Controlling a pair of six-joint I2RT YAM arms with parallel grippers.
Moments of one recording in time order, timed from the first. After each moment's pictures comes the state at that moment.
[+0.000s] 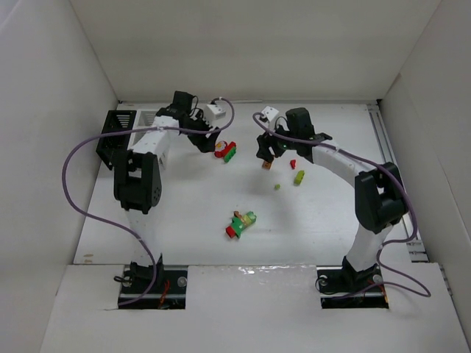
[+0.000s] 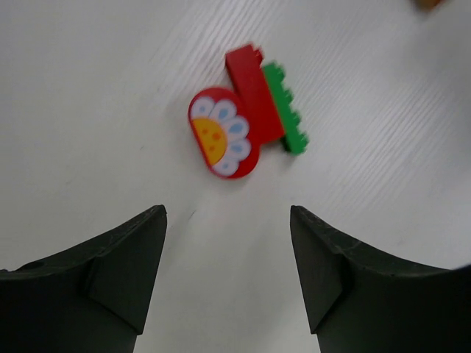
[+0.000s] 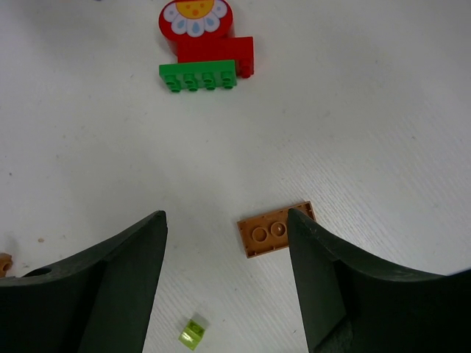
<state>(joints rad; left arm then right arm) -0.24 2.02 1.69 -0.64 0.51 0.54 0.42 1.81 1.33 -0.15 -0.45 -0.27</state>
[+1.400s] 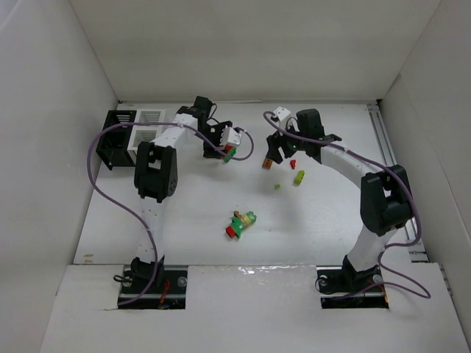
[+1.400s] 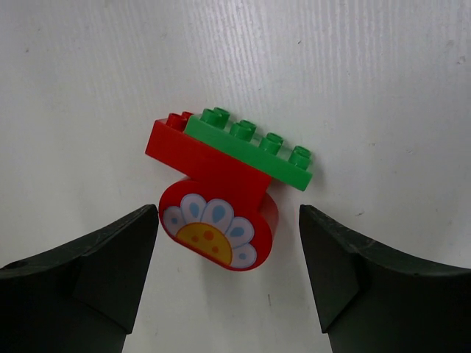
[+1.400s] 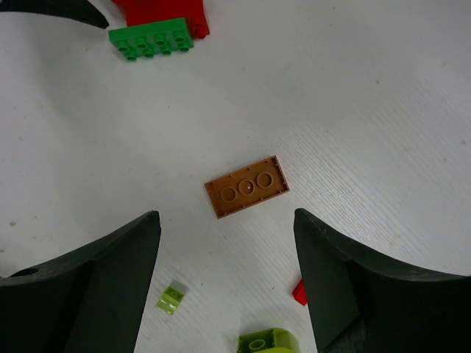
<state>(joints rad) -0.29 2.28 1.94 -0.89 0.60 1.44 0.35 1.77 1.27 -0.18 -0.42 -0.27</state>
